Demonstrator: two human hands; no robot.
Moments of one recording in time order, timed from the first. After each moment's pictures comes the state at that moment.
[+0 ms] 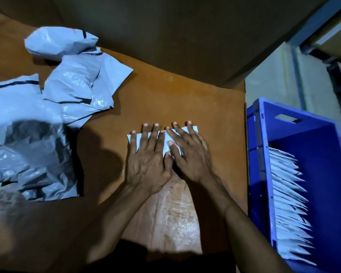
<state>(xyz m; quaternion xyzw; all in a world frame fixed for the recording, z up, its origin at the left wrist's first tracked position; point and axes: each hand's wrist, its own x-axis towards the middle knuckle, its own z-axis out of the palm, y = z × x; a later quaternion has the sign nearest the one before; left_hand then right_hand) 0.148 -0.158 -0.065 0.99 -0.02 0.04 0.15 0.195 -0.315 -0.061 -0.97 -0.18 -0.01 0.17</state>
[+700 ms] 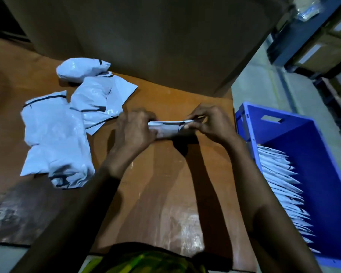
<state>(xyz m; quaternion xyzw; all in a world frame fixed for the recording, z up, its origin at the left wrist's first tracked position) 0.175 -0.098 0.030 0.96 -0.01 0.15 0.24 0.241 -0.347 0.058 -0.93 -0.24 0.00 0.27</state>
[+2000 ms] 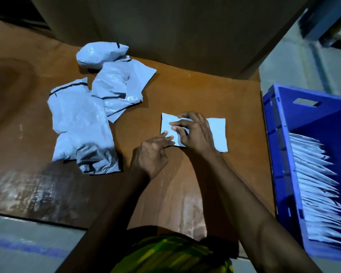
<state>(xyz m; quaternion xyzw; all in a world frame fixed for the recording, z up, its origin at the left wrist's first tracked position) 0.109 -0.089 -0.065 0.93 -0.06 0.11 0.35 0.198 -0.260 -0.067 -0.93 -0.21 -0.08 0.30</state>
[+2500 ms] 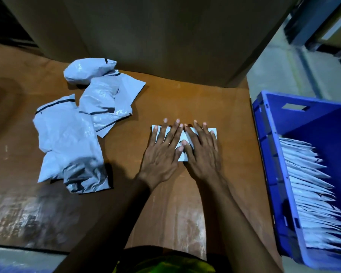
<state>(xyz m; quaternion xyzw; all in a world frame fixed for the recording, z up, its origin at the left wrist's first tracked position) 0.155 -0.130 -0.071 0.98 -0.16 0.09 0.11 0.165 -0.301 -0.068 -0.97 -0.12 -0.09 0.20</state>
